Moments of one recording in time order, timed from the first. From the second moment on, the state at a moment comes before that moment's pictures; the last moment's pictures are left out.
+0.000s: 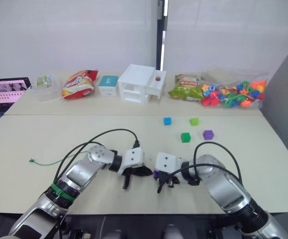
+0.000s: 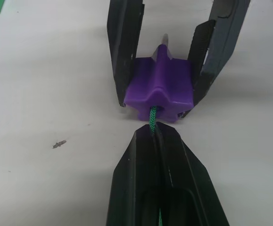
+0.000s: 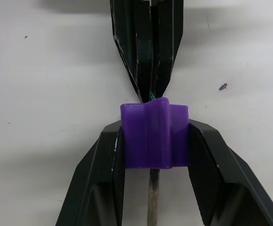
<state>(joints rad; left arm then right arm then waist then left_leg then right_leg) -0.59 0.42 -0.45 0.07 -0.05 0.34 -1.14 -0.39 -0.71 0.40 -0.41 -0.01 0.63 0.98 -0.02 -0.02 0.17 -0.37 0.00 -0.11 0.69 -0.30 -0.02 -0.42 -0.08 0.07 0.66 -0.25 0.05</state>
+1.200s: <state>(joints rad) -0.67 0.33 -0.55 0.16 0.00 0.28 -1.14 -0.30 -0.83 0.26 -0.39 0.06 0.57 1.01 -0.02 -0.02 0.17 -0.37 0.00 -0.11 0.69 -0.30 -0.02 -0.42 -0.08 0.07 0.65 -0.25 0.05</state>
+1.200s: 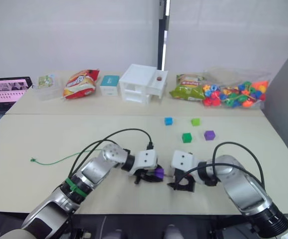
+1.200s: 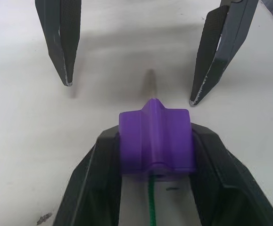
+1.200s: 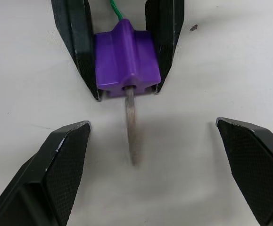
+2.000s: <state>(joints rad) -0.61 0.56 -0.43 0.09 -0.05 0.29 -1.21 -0.31 -0.86 0.29 -0.29 0.05 0.39 1.07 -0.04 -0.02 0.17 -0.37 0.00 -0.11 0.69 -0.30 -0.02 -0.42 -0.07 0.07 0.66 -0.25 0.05</state>
